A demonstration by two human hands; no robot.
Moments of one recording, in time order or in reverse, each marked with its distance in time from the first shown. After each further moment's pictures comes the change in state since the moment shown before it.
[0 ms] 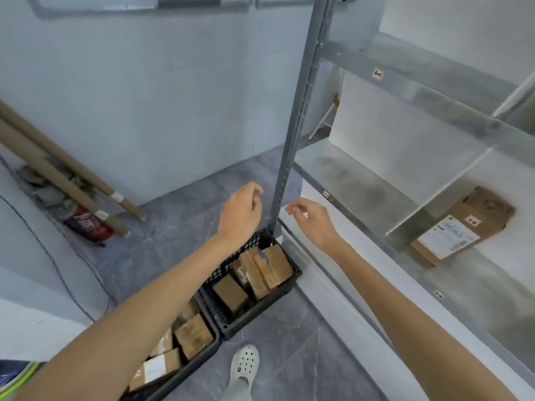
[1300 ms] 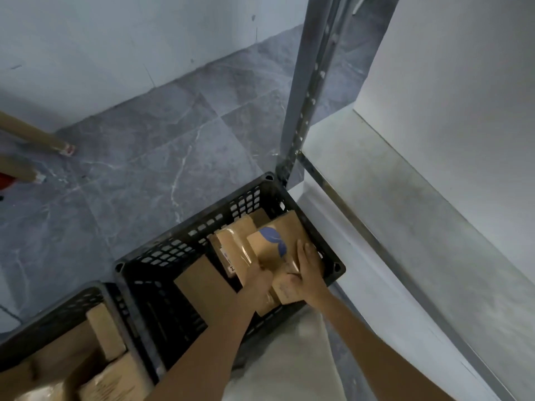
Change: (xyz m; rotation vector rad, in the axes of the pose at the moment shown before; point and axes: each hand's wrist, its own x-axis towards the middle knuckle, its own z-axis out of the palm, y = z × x) left_hand -0.016 -0.459 0.559 -0.528 -0.311 -1.215; right_hand 0.169 0.571 0.379 -0.343 -0.433 0.343
